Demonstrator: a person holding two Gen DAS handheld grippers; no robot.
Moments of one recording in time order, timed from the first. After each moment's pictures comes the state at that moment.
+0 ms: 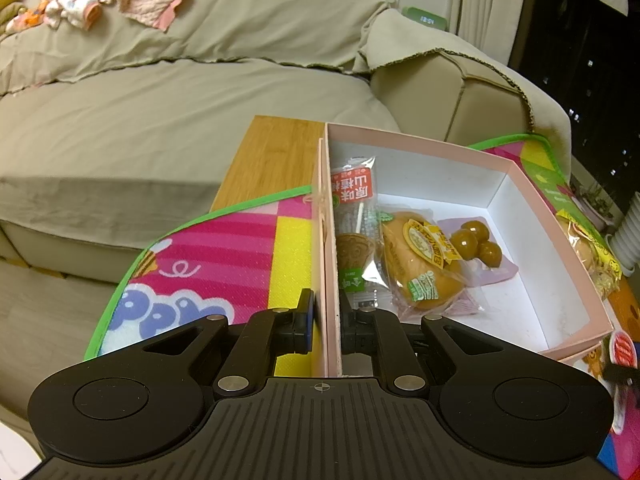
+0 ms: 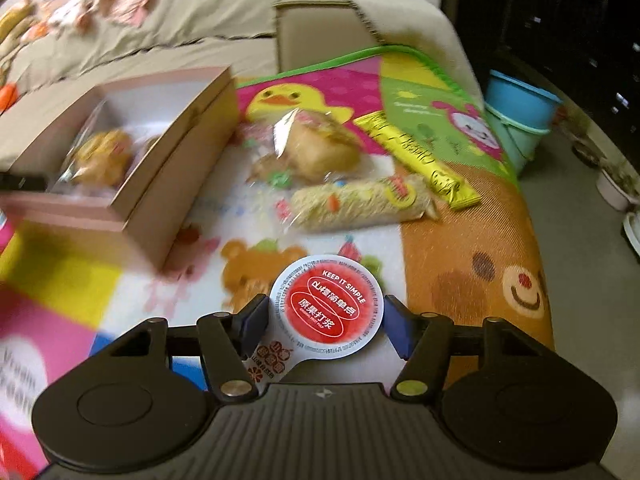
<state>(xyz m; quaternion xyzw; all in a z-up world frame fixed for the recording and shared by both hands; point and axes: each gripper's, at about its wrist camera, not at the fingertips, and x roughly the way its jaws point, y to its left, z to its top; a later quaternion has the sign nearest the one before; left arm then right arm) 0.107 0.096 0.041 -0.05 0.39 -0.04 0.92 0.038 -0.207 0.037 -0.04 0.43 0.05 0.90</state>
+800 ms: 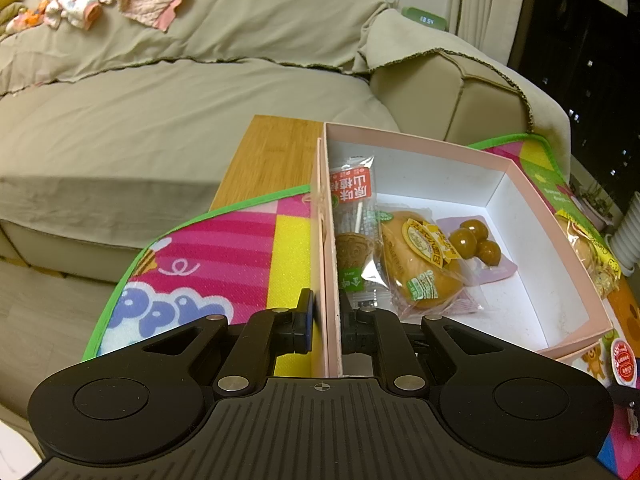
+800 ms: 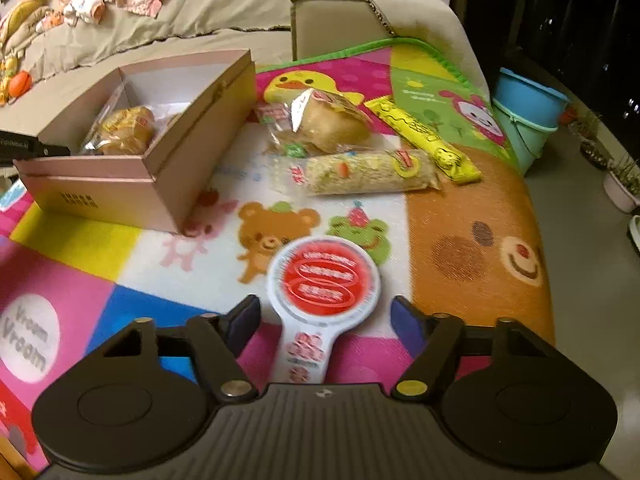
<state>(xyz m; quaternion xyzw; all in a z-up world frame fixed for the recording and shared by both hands) 0.105 0.096 0.041 -0.05 0.39 -0.04 0.92 0.014 -0.209 0.036 -0.03 0.43 0.06 0.90</state>
